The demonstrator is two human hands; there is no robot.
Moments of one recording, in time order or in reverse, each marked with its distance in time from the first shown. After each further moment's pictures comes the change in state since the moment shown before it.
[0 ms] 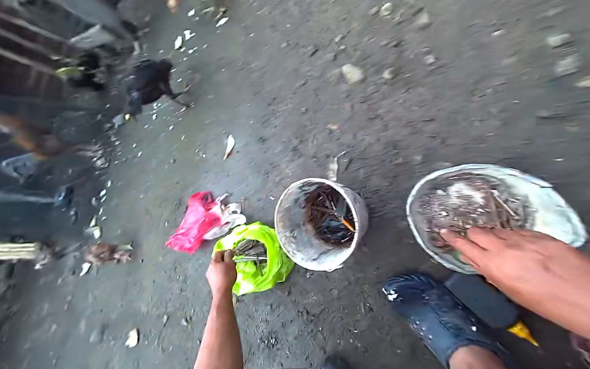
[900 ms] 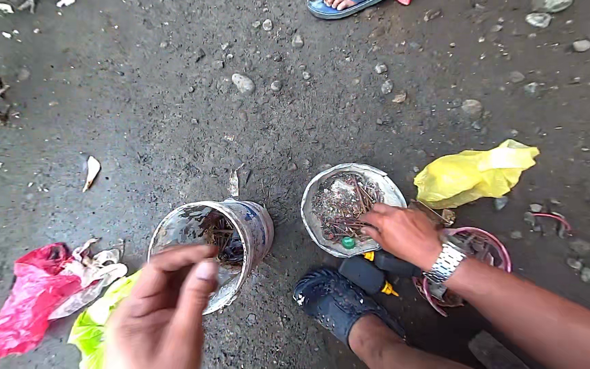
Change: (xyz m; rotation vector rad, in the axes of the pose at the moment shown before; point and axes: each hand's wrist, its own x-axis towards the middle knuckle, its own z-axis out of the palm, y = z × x) left_hand -0.211 0.253 -0.089 -0.845 -0.374 0.942; right_hand -0.030 0.042 0.026 0.224 -0.092 0.454
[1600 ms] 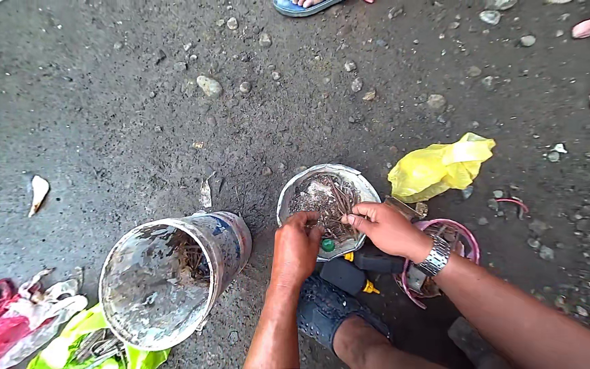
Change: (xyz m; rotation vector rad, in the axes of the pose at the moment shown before) left_hand 0.041 -0.066 0.202 0.253 -0.436 -0.359; right_hand -0.004 0.016 -0.013 0.673 -0.111 0.296
